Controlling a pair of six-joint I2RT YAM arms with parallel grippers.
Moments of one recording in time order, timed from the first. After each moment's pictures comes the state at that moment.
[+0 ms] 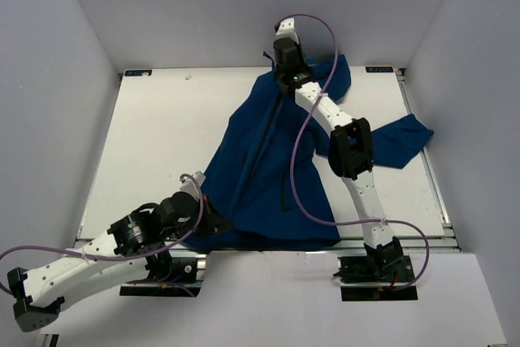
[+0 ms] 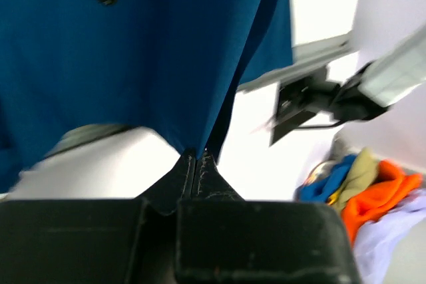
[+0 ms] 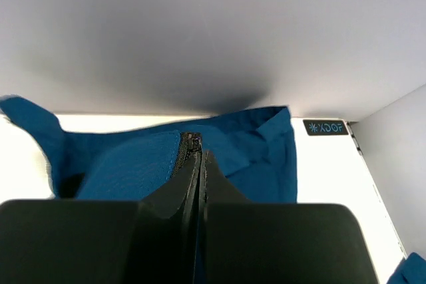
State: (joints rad) left arm -1.06 0.49 0.51 -0.71 -0.02 -1.16; right arm 0.52 2.47 2.34 -0.04 0.75 -0.25
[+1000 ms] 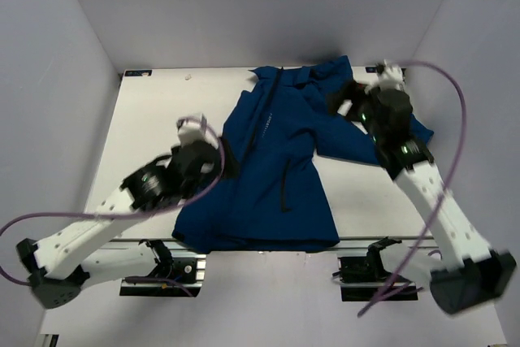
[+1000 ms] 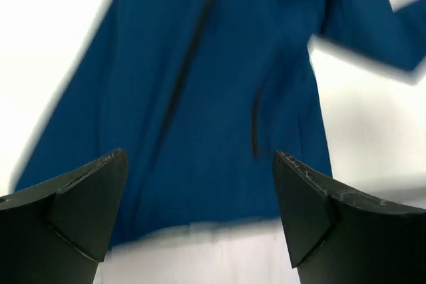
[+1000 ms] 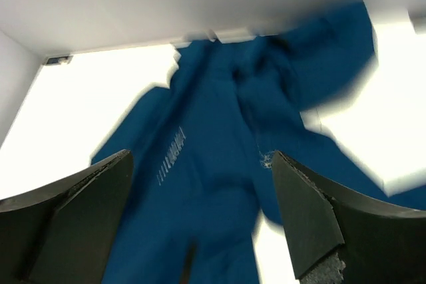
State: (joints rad) left arm -1.00 0.93 1.08 -0.88 -0.55 -0.90; right arm 0.35 1.16 1.16 -0.17 0.05 0.33
